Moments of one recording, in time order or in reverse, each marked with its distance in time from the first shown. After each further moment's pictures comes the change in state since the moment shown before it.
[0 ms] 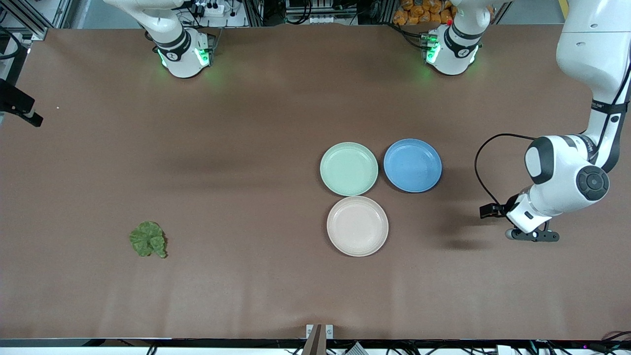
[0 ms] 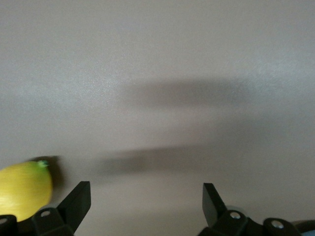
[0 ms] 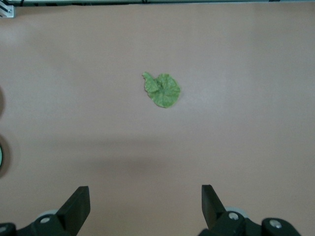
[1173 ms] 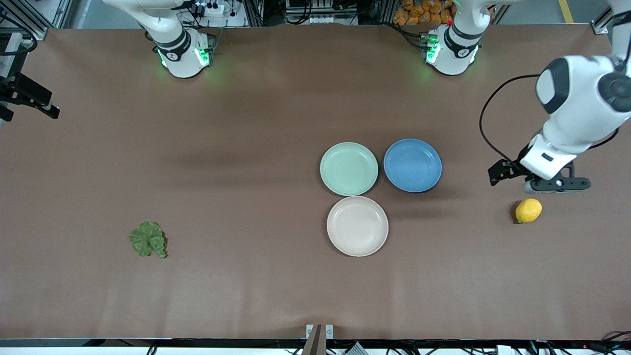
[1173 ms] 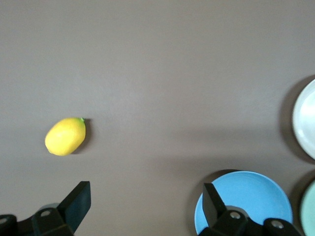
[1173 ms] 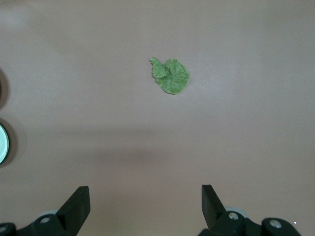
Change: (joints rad) left arm -0.182 -0.476 0.110 -0.175 -0.002 -0.166 -0.124; right arm 0.032 -0.006 0.007 -0.006 0.001 -0.047 0.039
